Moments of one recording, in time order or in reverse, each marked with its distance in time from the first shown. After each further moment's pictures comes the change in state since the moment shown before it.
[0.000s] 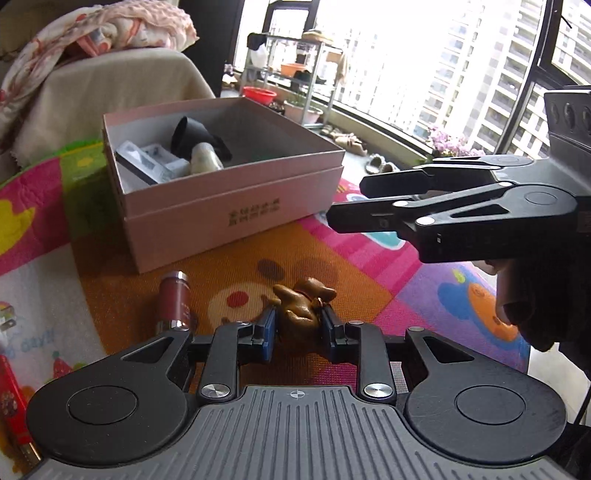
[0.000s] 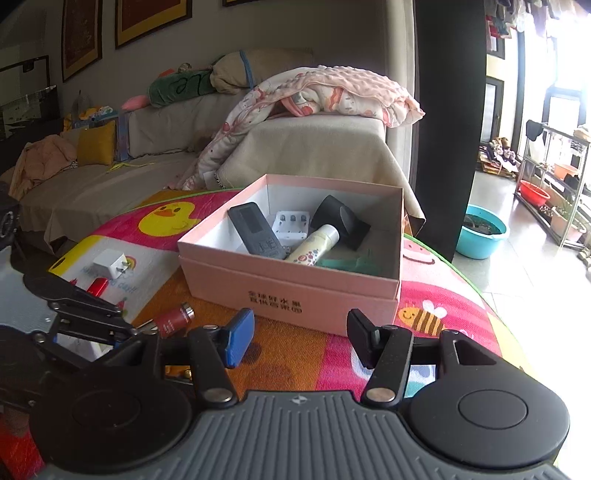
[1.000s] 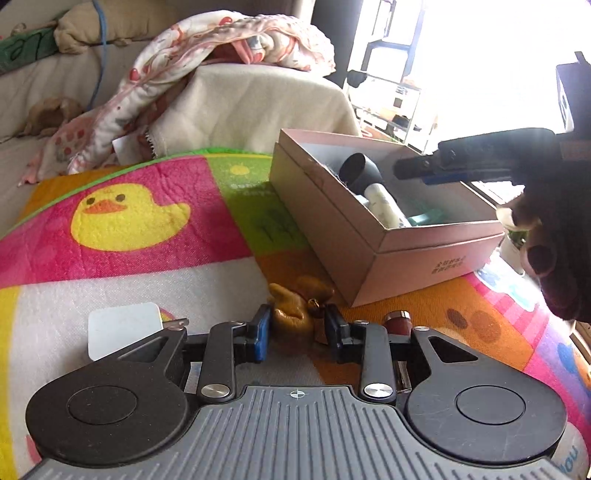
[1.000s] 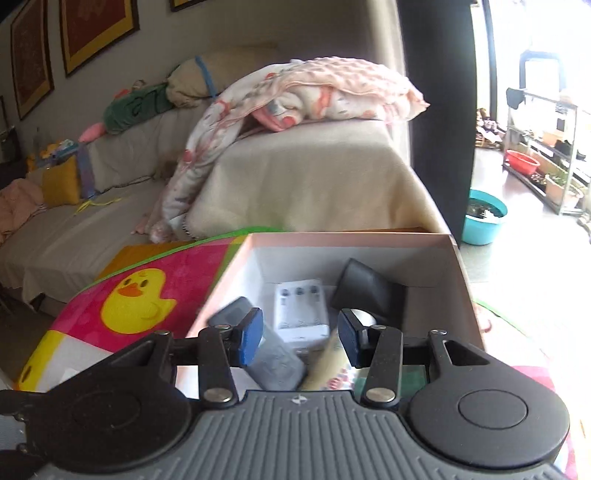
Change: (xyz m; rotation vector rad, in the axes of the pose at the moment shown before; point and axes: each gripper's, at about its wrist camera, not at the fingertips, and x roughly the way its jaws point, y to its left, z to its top) left arm -0.031 0.109 -0.005 -0.176 -0.139 0.233; right arm 0.112 0.009 0.091 0.168 0.018 -0.068
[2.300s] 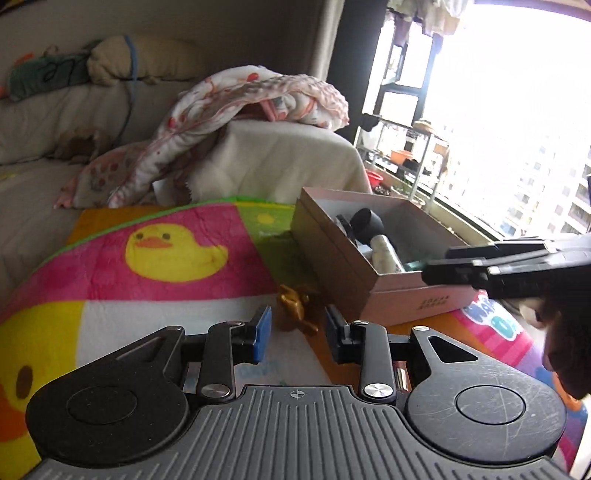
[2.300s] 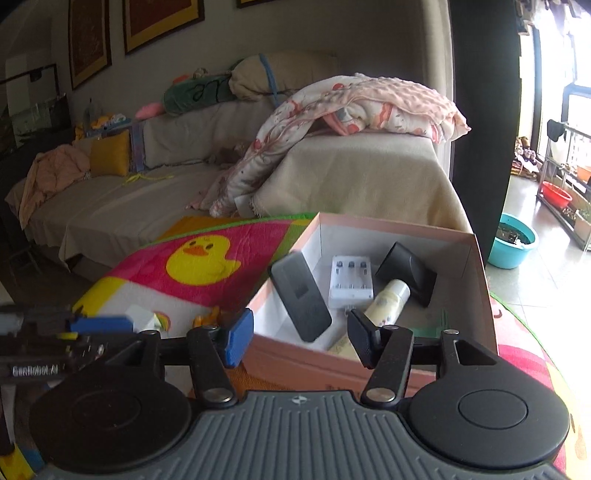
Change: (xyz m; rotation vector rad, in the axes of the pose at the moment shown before) left arm -0.053 0.005 0.008 -0.008 -0.134 0.049; right arm -0.062 0.037 -0.039 -0.175 -0.005 0.115
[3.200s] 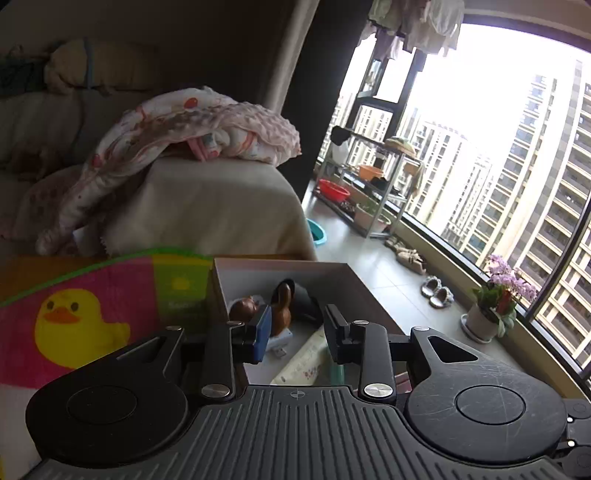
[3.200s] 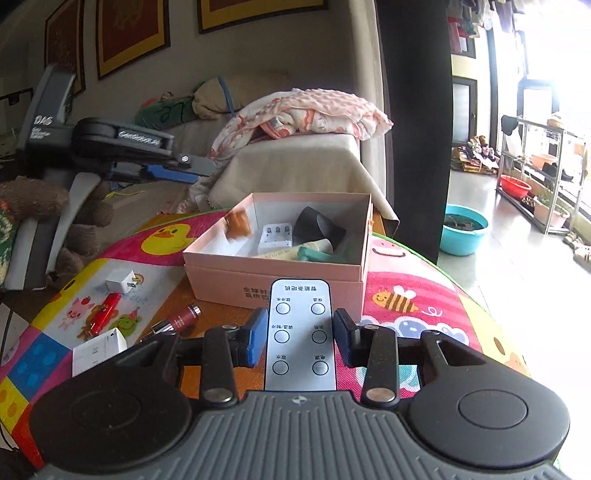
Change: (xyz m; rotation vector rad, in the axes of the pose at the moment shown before) left arm 0.031 -0.058 0.075 -0.087 -0.021 -0.120; right arm -0.104 -0.060 -0.075 0.101 -0.070 -0.087
